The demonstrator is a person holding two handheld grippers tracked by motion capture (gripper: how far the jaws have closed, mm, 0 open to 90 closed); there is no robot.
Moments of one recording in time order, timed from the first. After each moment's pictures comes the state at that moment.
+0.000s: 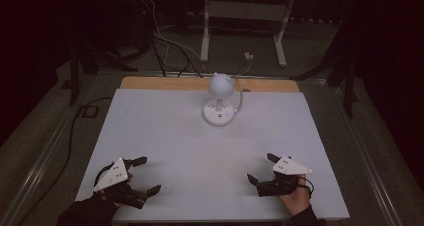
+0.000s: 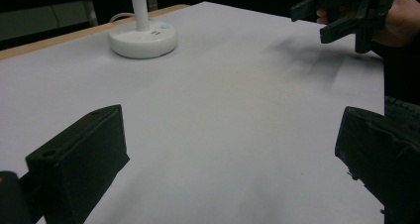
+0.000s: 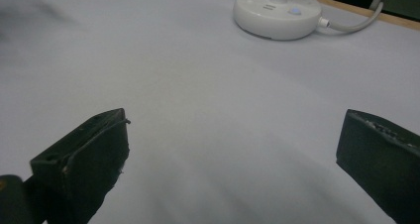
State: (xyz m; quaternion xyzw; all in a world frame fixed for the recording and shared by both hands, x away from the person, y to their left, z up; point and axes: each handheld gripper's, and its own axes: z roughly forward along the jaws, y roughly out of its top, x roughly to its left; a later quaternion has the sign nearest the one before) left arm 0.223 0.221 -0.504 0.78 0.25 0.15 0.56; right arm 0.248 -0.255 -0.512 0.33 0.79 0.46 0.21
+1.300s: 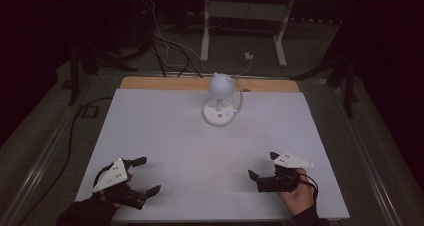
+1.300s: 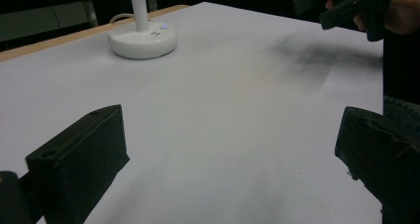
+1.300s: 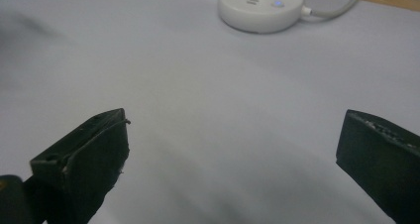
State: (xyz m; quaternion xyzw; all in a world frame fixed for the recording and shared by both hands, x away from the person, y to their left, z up) left arm 0.221 0.222 -0.503 0.78 0.25 0.15 0.56; right arm 0.248 -0.249 -0.486 0.39 0.78 0.44 0.19
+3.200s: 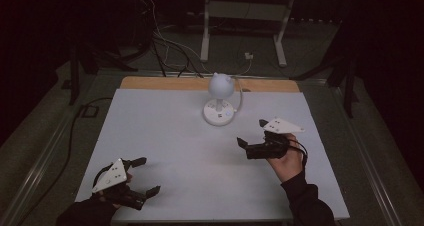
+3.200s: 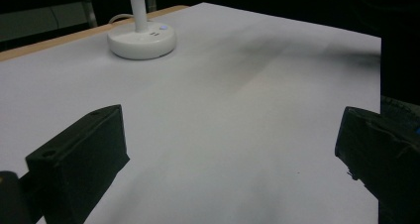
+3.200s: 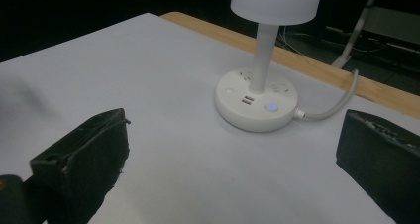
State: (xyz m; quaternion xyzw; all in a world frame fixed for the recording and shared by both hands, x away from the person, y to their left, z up) left arm 0.220 0.222 -0.502 0.78 0.25 0.15 0.56; right arm 0.313 -0.215 -0.428 0.35 0.77 0.48 0.22
